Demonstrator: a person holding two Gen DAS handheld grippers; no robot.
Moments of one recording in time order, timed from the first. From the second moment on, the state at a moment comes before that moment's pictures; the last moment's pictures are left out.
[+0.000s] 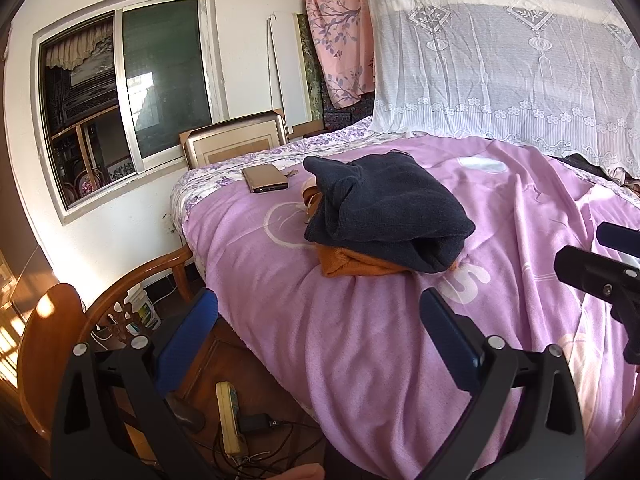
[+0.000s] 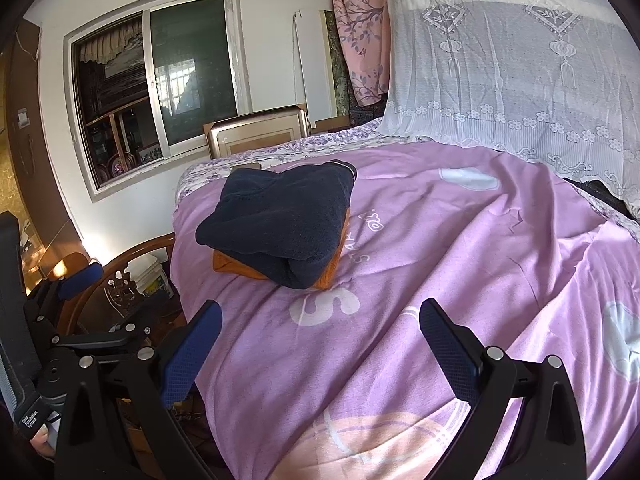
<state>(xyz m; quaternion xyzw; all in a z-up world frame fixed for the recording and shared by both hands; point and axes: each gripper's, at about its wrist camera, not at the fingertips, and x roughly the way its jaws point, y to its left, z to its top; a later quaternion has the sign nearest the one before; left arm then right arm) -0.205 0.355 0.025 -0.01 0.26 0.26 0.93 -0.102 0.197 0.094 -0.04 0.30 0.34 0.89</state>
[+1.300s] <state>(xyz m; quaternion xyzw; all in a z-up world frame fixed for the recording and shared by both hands) -0.198 0.356 0.021 -0.01 0.26 0.25 0.93 -0.104 0.201 0.094 -0.04 0.30 0.34 0.89</state>
